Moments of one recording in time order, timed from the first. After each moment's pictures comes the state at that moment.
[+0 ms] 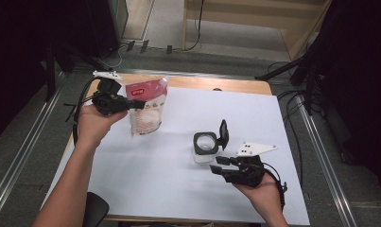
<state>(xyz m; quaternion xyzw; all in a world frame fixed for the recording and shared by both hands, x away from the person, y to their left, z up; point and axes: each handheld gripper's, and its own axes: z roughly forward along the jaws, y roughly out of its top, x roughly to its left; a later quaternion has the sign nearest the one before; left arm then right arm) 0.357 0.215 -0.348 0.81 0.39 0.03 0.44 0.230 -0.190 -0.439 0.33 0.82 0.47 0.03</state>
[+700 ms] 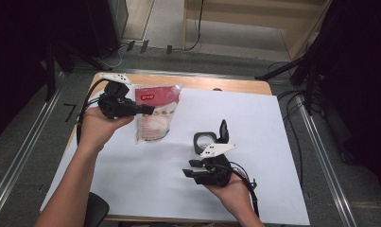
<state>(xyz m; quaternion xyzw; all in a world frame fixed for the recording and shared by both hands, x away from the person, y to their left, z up) 0.338 0.190 -0.333 0.83 0.33 0.01 0.44 0.235 -0.114 -0.454 0.30 0.85 0.44 0.01</state>
